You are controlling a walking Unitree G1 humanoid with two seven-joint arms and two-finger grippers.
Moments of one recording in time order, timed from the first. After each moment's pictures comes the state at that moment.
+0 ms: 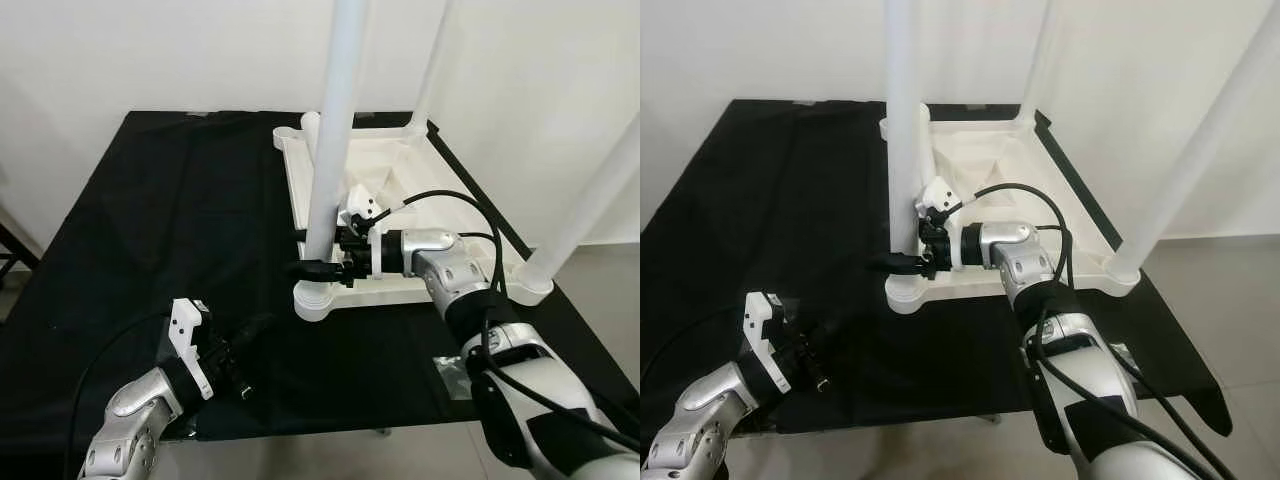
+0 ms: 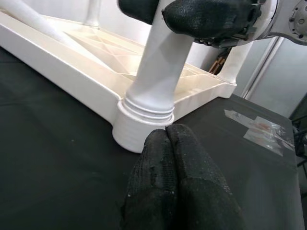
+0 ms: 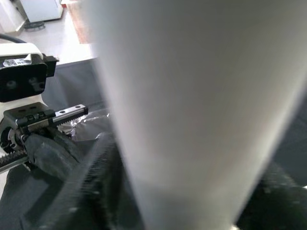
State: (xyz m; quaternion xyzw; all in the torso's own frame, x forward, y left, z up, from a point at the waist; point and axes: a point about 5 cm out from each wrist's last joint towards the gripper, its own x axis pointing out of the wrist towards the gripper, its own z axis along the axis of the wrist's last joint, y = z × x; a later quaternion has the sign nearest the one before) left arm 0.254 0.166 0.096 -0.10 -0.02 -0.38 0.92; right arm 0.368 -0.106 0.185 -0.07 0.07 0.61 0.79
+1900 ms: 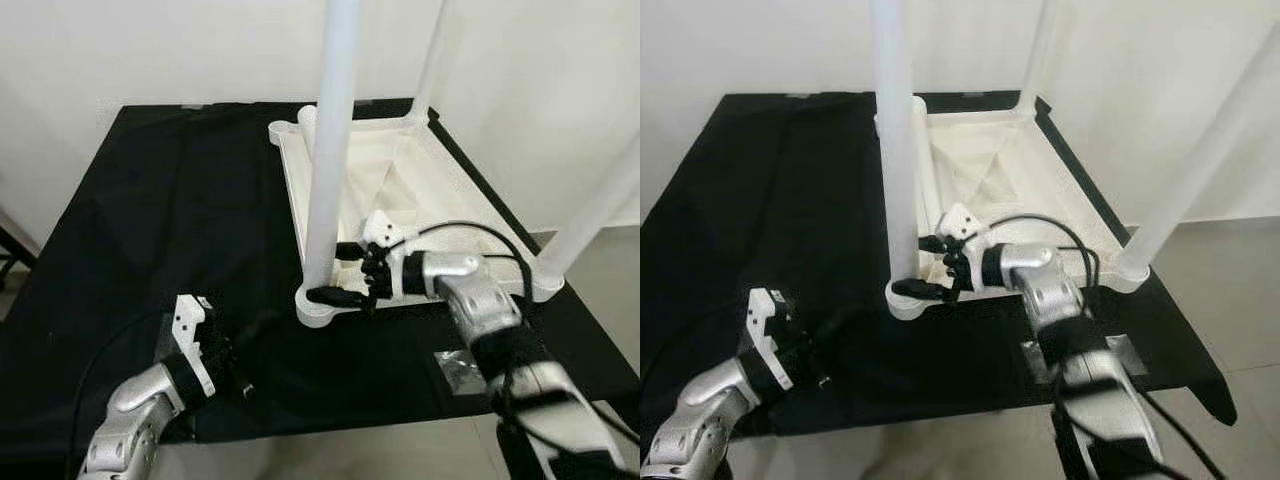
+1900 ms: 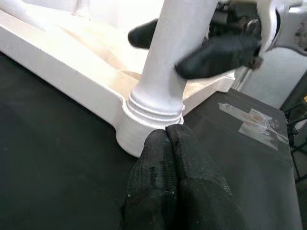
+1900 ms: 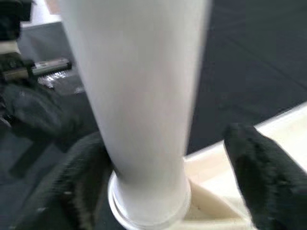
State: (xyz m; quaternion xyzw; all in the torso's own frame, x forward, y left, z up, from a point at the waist) left arm 0.254 0.166 0.097 -0.10 -0.01 -0.39 0.92; right arm 0.358 -0.118 0.172 -0.12 0.09 0.57 0.81
